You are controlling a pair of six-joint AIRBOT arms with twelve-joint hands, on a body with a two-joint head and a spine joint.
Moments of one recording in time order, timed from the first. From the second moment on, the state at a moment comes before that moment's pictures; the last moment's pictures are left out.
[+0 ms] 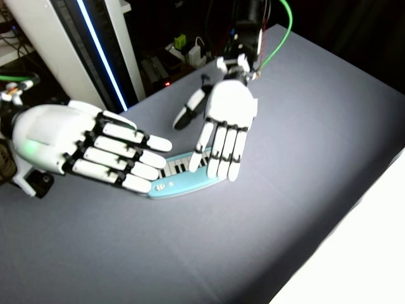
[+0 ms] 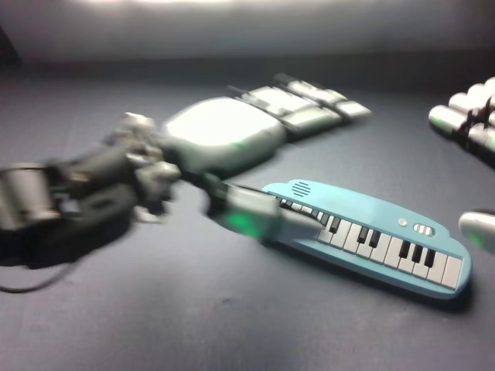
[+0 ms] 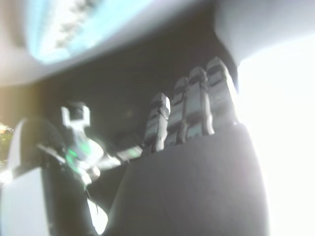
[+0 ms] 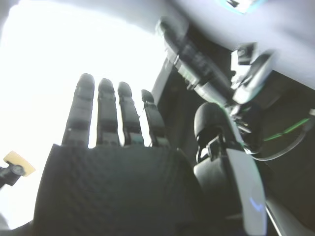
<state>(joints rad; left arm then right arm) 0.70 -1.19 1.25 0.23 -0.69 0.59 -1.02 -0.76 0.79 0.22 1.12 -1.16</state>
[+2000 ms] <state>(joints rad) 0.98 -1.00 1.15 -0.25 -1.05 0.74 -0.99 -0.85 0.84 0.22 0.79 -1.23</state>
